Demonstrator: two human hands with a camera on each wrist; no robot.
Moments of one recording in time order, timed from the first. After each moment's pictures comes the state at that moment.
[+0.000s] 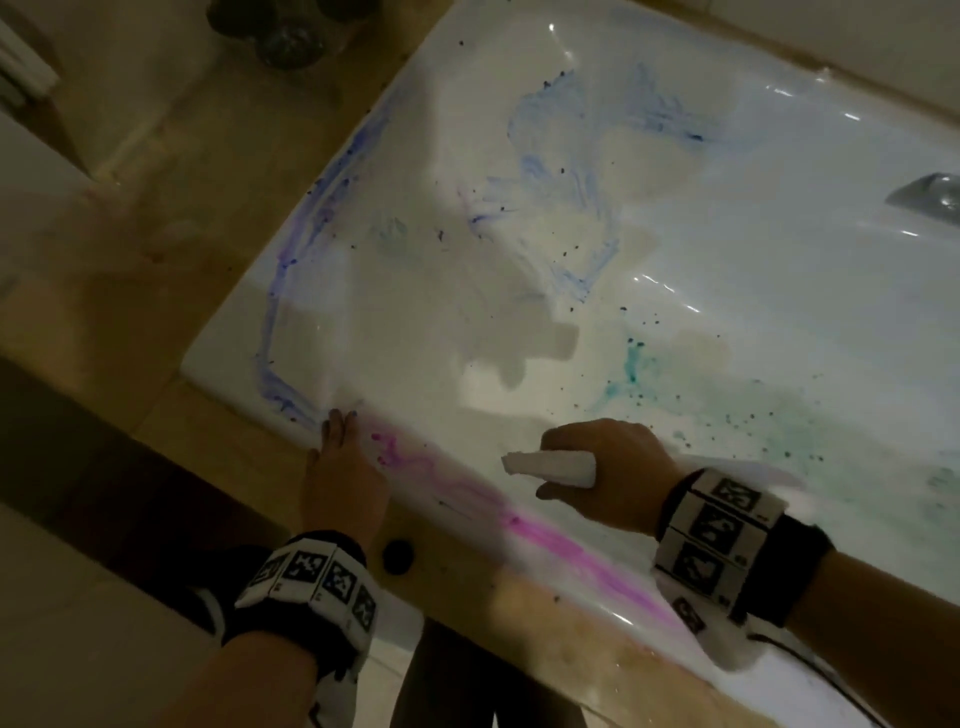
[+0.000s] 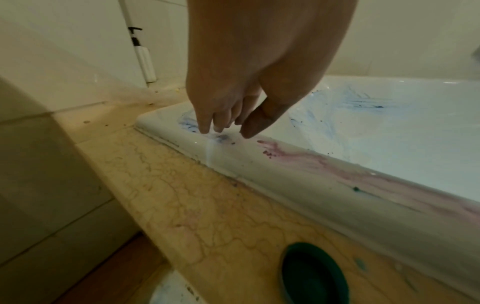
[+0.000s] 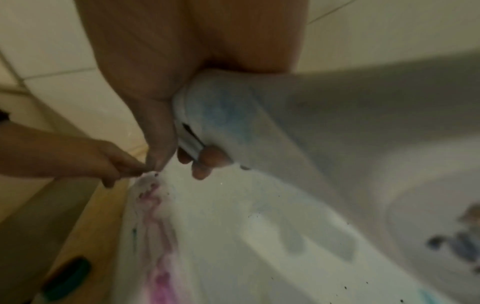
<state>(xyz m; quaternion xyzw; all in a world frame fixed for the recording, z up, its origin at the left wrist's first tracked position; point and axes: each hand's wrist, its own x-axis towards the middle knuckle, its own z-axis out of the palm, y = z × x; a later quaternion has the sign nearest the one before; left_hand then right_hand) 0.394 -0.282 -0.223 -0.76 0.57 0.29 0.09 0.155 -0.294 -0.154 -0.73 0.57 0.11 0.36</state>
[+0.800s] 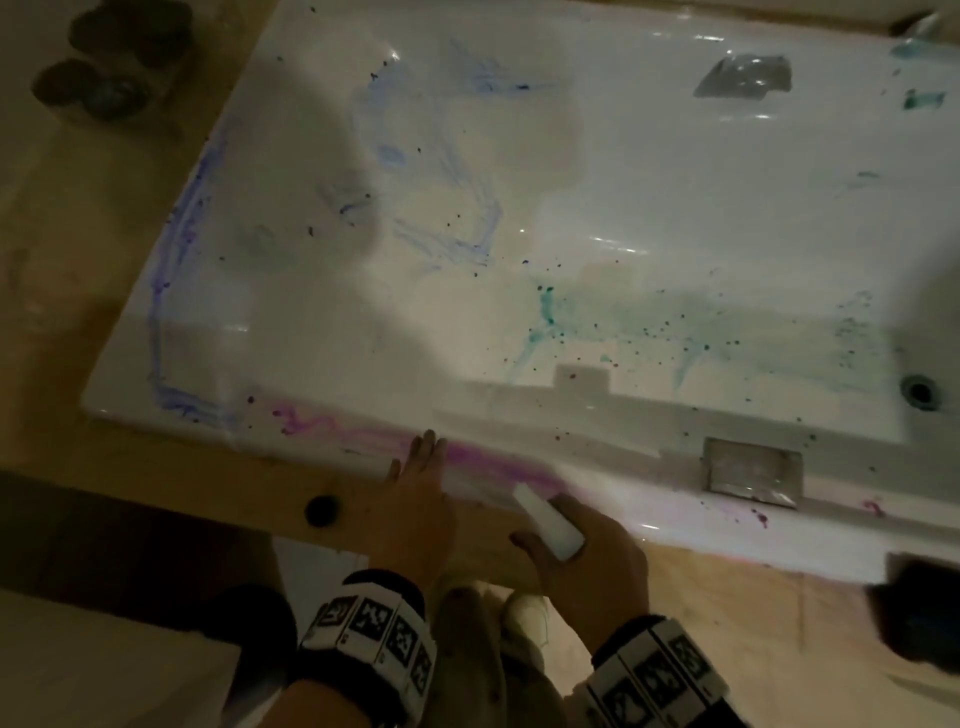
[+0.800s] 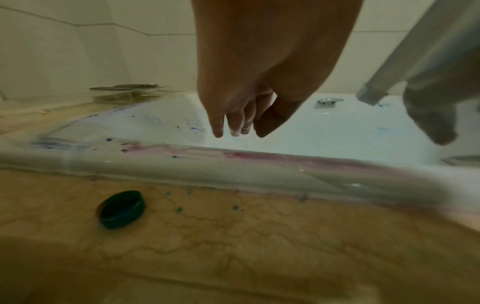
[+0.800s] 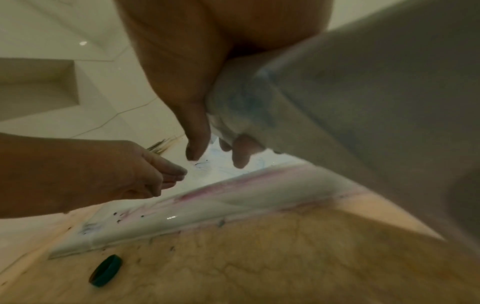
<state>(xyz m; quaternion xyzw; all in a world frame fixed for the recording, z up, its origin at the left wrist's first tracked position) 0.268 -0.176 -0.197 -0.58 0.74 0.30 0.15 0.134 -0.086 -0.163 -0.42 0.82 -0.13 0.37</state>
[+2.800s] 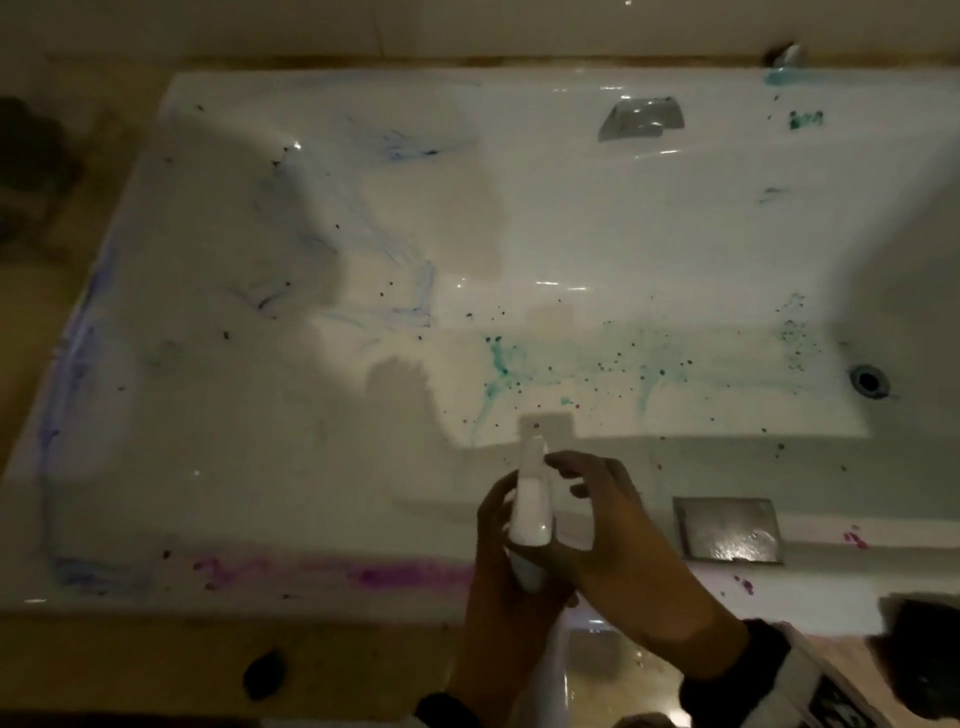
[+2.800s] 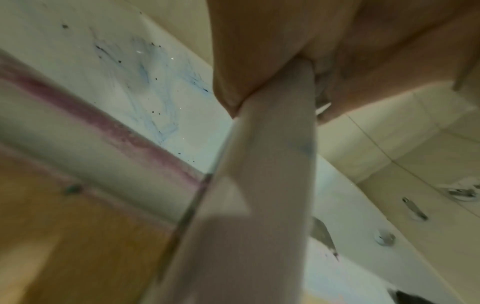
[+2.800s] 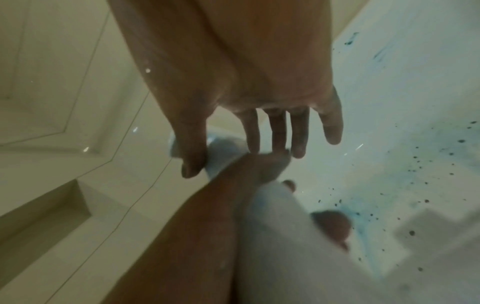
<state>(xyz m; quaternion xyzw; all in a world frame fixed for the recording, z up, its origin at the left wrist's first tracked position) 0.160 -0.168 -0.175 -0.50 0.54 0.66 -0.15 0.052 -0.148 -0.143 -0.41 0.79 -0.24 0.40</state>
